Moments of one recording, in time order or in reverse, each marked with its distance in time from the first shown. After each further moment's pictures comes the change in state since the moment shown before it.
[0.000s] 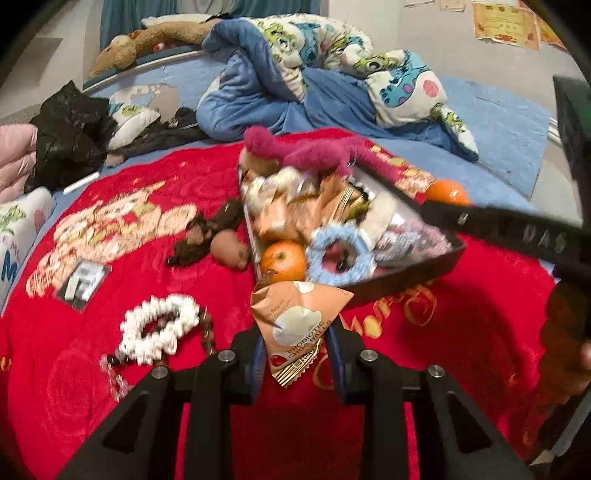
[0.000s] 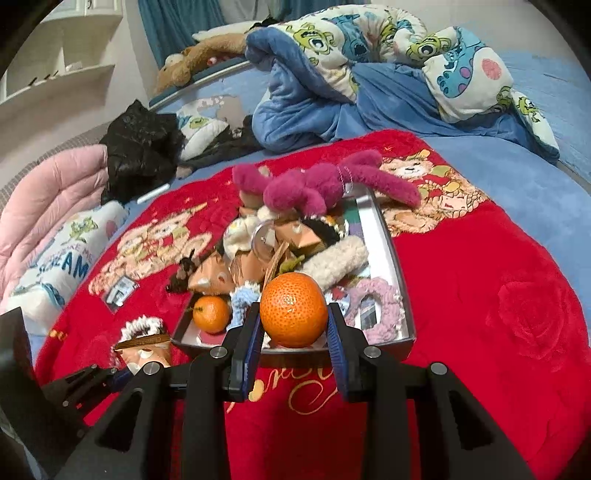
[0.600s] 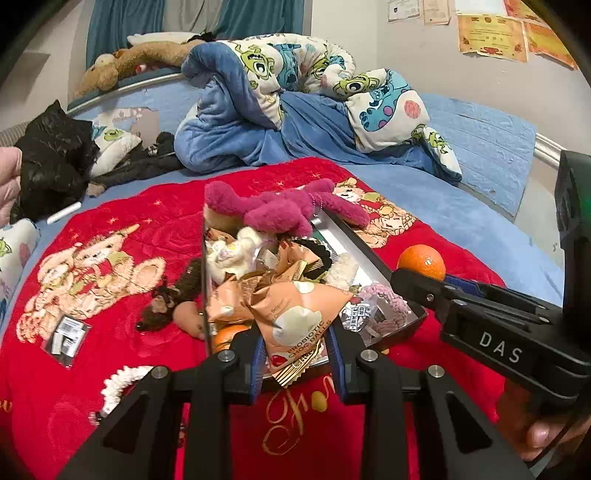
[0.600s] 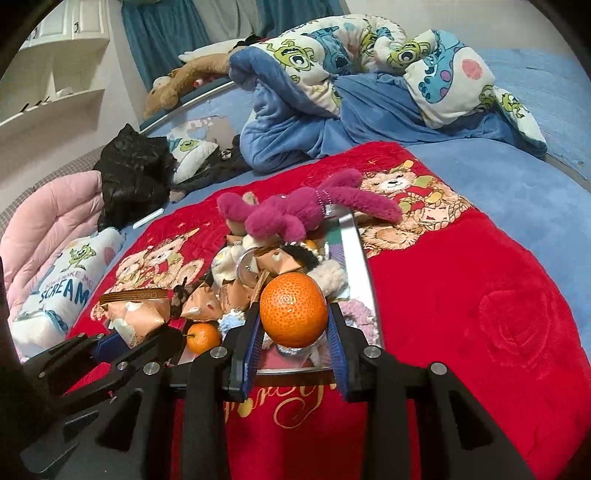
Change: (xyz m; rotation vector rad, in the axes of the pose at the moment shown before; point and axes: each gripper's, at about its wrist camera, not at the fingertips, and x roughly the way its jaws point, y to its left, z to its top) left arm 0.002 -0.034 0.060 0.010 -0.054 -0.057; right arm -0.011 -0.024 0.014 0.067 -0.048 -0.007
